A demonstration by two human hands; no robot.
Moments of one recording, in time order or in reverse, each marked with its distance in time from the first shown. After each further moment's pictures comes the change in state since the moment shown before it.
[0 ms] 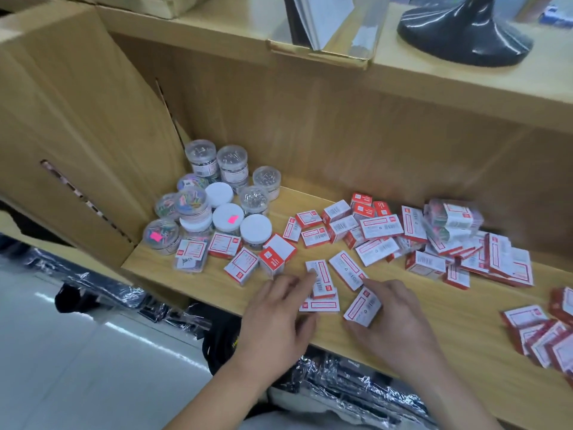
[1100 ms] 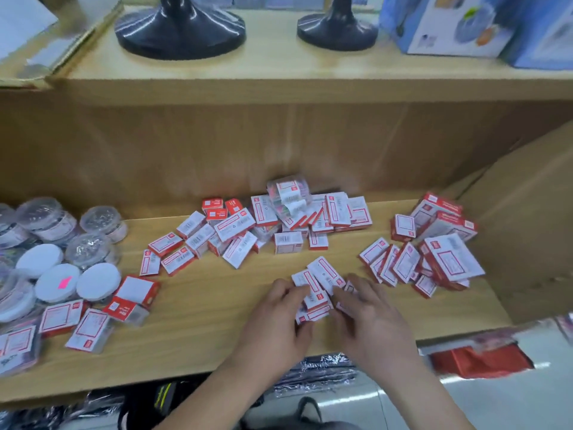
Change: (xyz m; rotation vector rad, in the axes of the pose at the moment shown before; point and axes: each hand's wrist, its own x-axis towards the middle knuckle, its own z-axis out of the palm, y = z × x) left_hand 0.046 0.129 0.094 -0.284 -0.389 0.240; right_hand -0.078 0.106 -0.055 -0.178 0.209 0.226
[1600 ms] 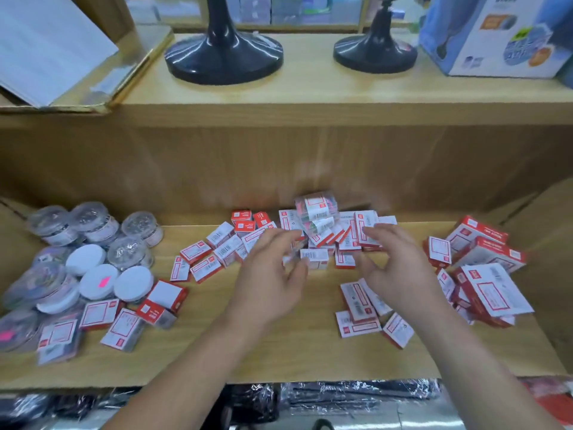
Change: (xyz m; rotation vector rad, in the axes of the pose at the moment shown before) left_hand 0.064 0.002 -0.067 -0.112 0.378 -0.004; right_hand 0.102 -0.006 -0.048 0.311 0.190 -0.014
